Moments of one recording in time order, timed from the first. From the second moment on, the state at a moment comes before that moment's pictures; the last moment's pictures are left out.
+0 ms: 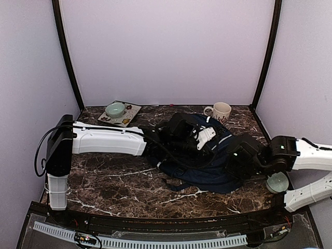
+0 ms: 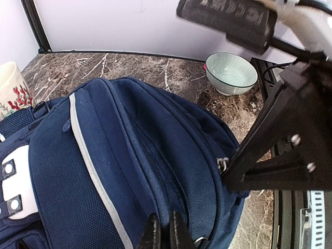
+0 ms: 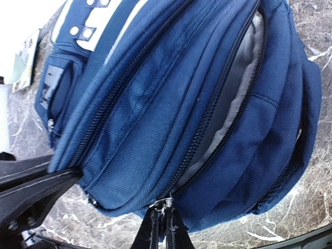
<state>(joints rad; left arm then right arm) -1.13 2.03 1.61 -0.12 0.20 0.10 1.13 1.04 0.84 -0.86 0.43 1.44</state>
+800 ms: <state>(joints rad) -1.14 1.87 1.41 -0.10 0.22 0.22 1.11 0.90 0.84 -0.93 0.35 1.36</state>
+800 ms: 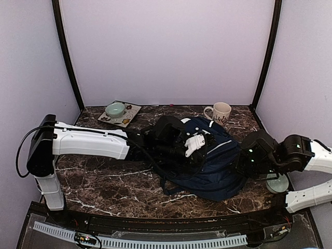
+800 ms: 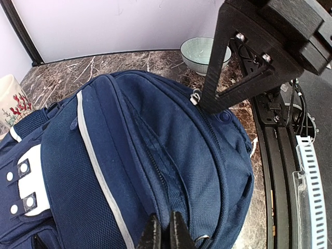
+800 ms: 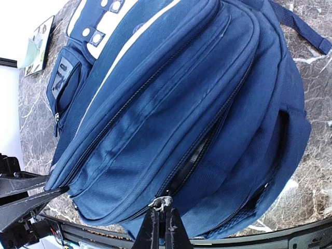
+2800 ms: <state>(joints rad) -1.12 1.11 0.97 -0.38 -0.12 0.29 1.01 1.49 1.27 -0.68 -0.33 0.53</state>
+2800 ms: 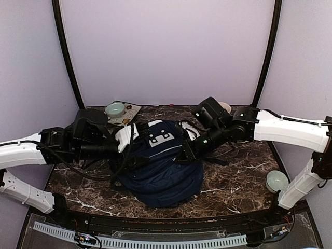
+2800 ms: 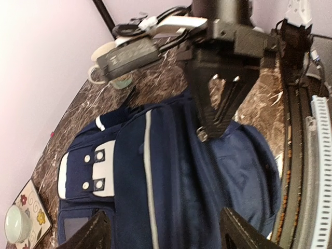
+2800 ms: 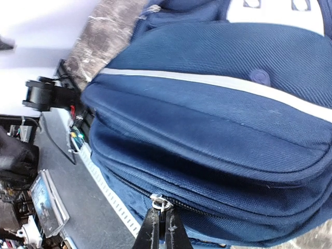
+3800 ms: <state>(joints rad) -1.12 1.19 1.01 -0.52 -0.14 0.10 1.00 1.72 1.64 -0.81 -0.51 0.26</state>
